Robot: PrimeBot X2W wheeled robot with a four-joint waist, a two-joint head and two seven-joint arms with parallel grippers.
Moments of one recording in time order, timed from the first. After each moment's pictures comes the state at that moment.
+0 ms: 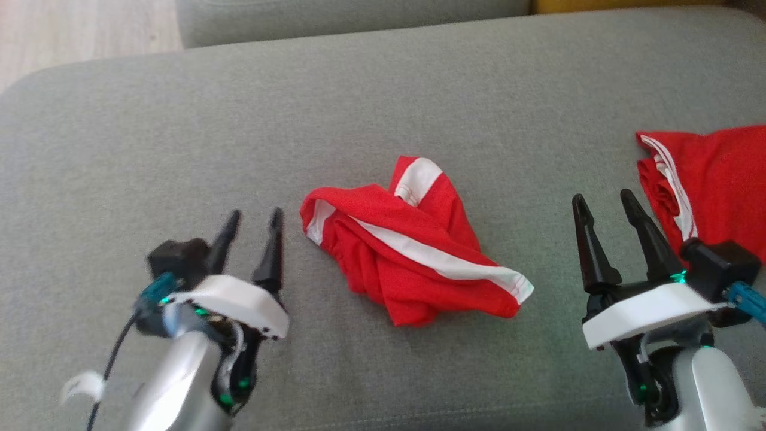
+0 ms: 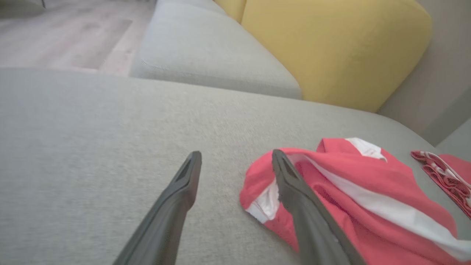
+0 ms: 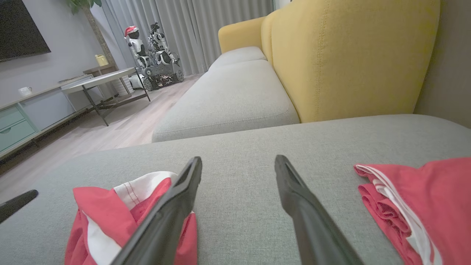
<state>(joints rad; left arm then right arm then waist) -0.28 0.15 -0.43 0.40 -0.53 0.08 -0.22 -0.05 -0.06 0.05 -0.04 0.24 0.13 0.08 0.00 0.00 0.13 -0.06</state>
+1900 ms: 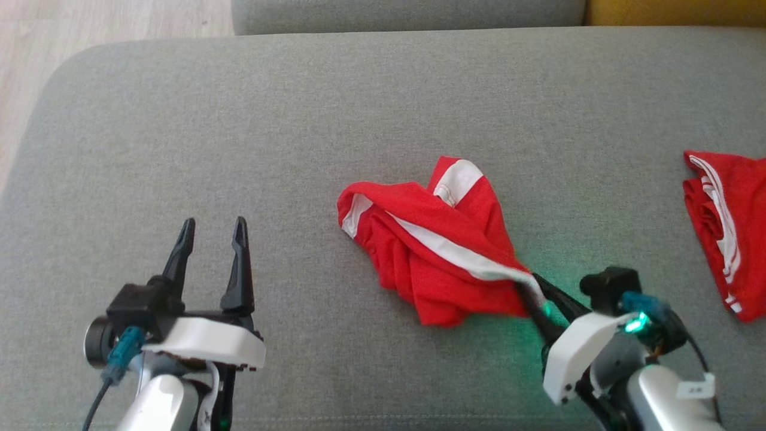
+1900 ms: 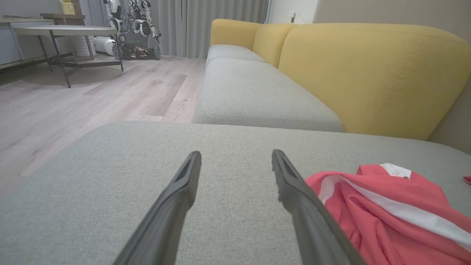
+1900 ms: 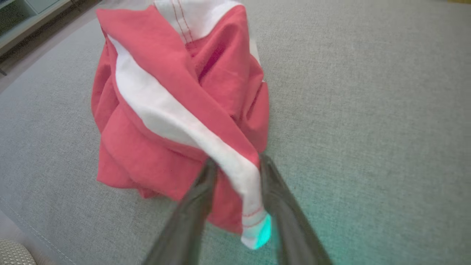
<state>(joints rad) -0.06 0.25 -0.38 0.01 -0.39 0.25 -0.24 -0.06 -0.19 0.32 0.17 0.28 0.13 0.27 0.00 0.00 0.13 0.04</state>
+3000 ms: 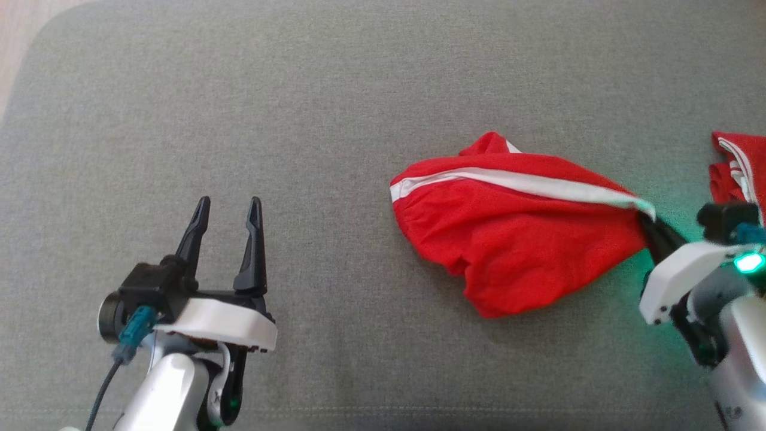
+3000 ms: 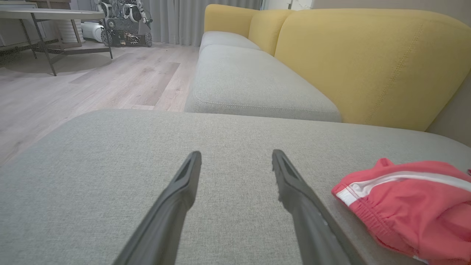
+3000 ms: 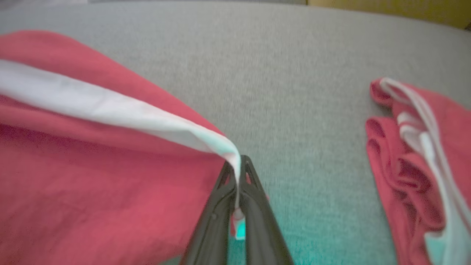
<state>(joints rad) -0.14 0.22 -0.39 0.06 -0.38 0.21 -0.25 -0.31 -0.36 0.17 0.49 0.34 0.13 0.15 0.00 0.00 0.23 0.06</state>
